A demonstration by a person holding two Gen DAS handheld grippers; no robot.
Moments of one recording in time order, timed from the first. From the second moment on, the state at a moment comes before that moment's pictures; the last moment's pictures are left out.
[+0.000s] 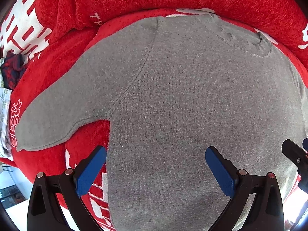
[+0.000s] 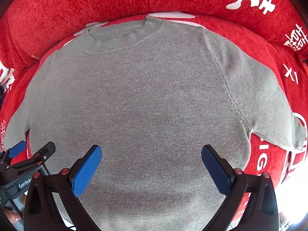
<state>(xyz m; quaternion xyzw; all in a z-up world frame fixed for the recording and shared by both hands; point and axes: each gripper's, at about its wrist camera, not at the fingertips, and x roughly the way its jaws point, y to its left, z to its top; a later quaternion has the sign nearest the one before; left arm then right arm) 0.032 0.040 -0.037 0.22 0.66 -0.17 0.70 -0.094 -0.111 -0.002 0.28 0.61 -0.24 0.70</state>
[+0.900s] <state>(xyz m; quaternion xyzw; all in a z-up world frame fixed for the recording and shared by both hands) 0.126 0.274 -0.039 -0.14 0.62 -0.11 0.76 -0.014 -0.014 0.021 0.21 0.63 -0.16 0.73</state>
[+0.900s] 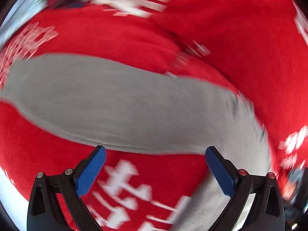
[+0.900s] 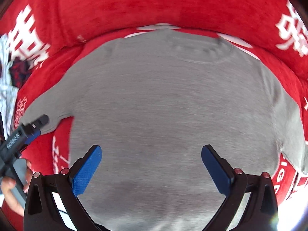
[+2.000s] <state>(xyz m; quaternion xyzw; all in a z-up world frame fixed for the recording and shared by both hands) 0.172 0.205 0.044 -0.14 0.47 -0.27 0.83 -0.026 0.026 0.035 0.27 0.63 -0.08 0.72</state>
